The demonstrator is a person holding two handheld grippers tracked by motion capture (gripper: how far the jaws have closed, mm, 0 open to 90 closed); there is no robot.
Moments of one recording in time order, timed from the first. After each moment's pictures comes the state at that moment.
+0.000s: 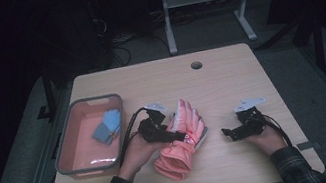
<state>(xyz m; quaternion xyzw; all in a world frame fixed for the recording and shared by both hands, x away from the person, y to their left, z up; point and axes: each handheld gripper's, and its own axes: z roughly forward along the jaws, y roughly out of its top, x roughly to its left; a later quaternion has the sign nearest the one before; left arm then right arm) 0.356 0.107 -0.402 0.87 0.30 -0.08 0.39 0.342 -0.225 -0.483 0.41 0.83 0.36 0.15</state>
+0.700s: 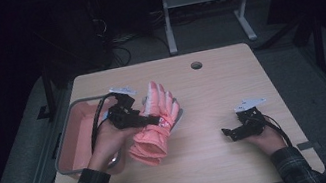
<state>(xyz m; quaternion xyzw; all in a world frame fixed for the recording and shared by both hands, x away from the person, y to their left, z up) 0.372 0.174 -0.337 0.85 0.34 -0.04 0.41 0.342 -0.225 -0.483 0.41 0.83 0.36 0.15</state>
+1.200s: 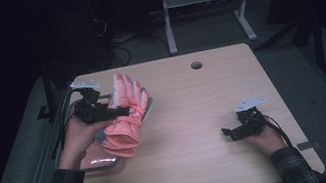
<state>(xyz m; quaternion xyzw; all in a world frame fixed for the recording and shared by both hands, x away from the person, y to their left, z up) 0.379 0.249 -0.309 0.82 0.39 0.01 0.42 0.342 -0.225 -0.483 0.41 0.83 0.36 0.15</state>
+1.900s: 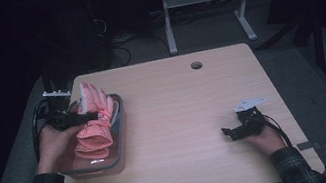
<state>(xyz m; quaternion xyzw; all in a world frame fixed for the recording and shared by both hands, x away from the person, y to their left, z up) 0.393 0.326 -0.346 0.79 0.48 0.06 0.36 0.342 -0.224 -0.482 0.41 0.82 0.35 0.15</state>
